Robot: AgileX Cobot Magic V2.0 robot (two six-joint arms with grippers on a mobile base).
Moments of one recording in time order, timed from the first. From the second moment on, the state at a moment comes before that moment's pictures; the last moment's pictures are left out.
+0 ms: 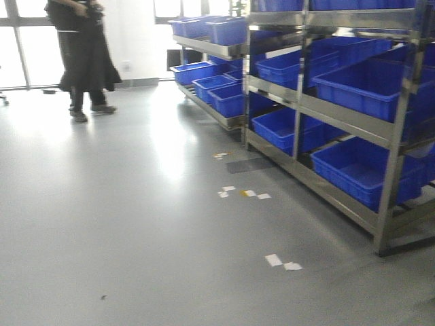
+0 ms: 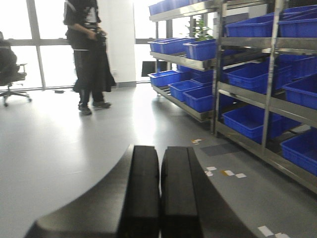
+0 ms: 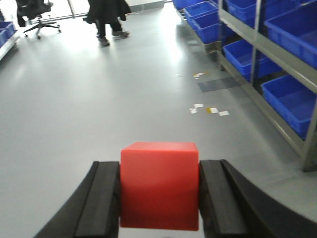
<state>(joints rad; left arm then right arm) -0.02 -0.01 0.01 0.00 0.00 -0.03 0.14 0.60 -0.76 0.18 0.45 0.00</state>
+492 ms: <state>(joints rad) -0.02 -0.01 0.01 0.00 0.00 -0.03 0.14 0.60 -0.76 0.18 0.45 0.00</state>
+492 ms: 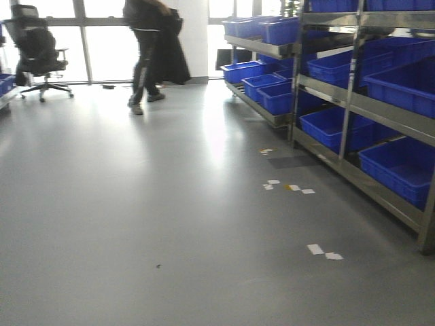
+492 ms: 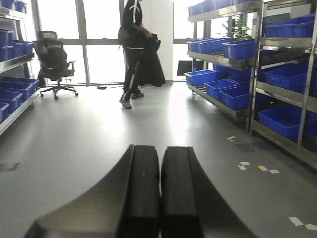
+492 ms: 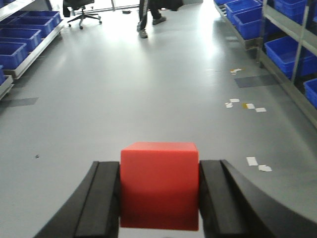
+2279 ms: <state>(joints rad) -0.02 -0.01 0.01 0.00 0.00 -0.03 0.14 0.60 -0.76 0.18 0.45 0.00</state>
